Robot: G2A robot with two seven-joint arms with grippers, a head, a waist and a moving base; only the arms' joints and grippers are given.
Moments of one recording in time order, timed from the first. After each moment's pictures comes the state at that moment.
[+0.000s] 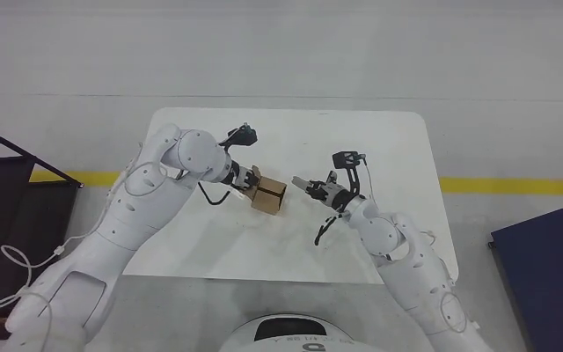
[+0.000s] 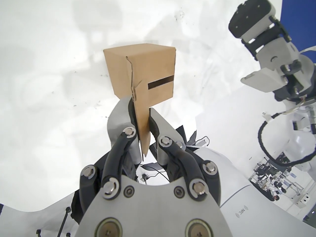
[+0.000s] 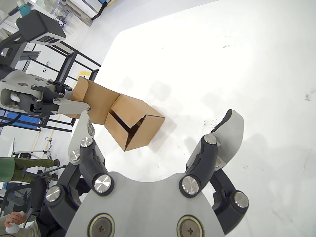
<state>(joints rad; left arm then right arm) 0.84 -1.06 -0.90 -1.53 0.40 0.24 -1.39 -1.43 -1.27 1.15 -1.64 -0.64 -0.08 0.42</state>
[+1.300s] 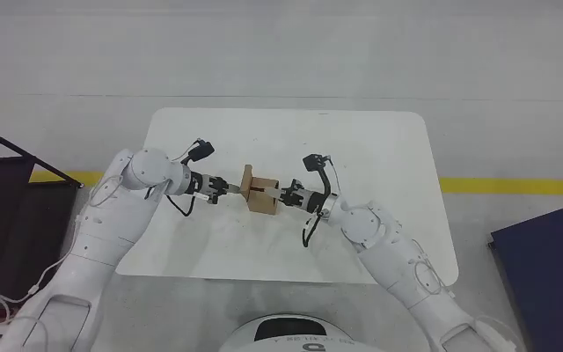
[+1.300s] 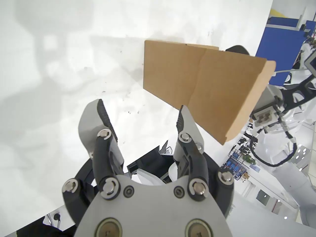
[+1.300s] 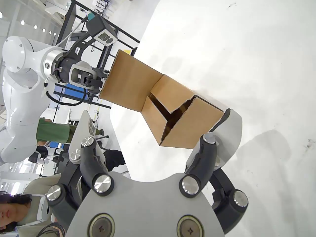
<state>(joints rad) 1.01 -1.00 -1.10 -1.34 0.24 0.14 -1.29 -1.23 -1.32 0.96 -1.33 -0.34 -0.32 0.48</state>
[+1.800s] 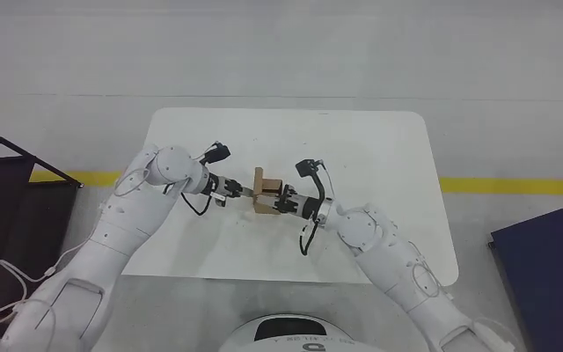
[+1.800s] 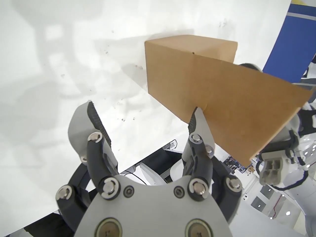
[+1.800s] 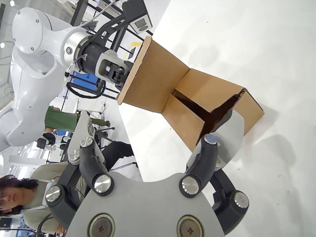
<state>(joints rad) 0.91 -1.05 -0.95 -1.25 0.24 0.16 -1.27 -1.24 -1.32 0.93 -1.36 -0.32 -0.36 0.51</state>
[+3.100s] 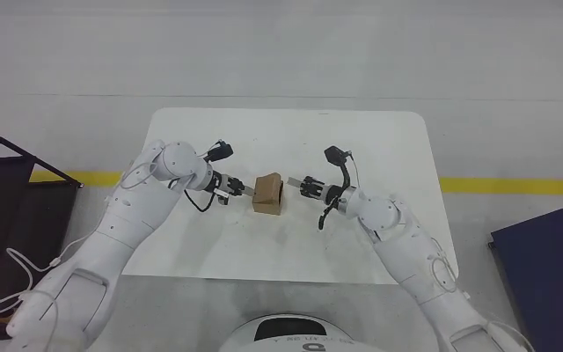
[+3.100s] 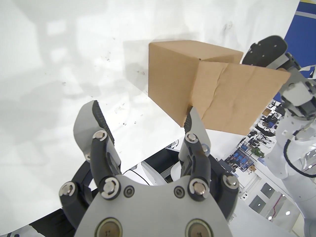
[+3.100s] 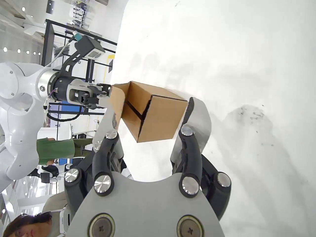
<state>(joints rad) 0.86 -1.07 -0.89 -1.19 0.24 0.16 -1.27 -1.24 -1.28 1.08 -1.37 -0.29 -0.08 0.65</state>
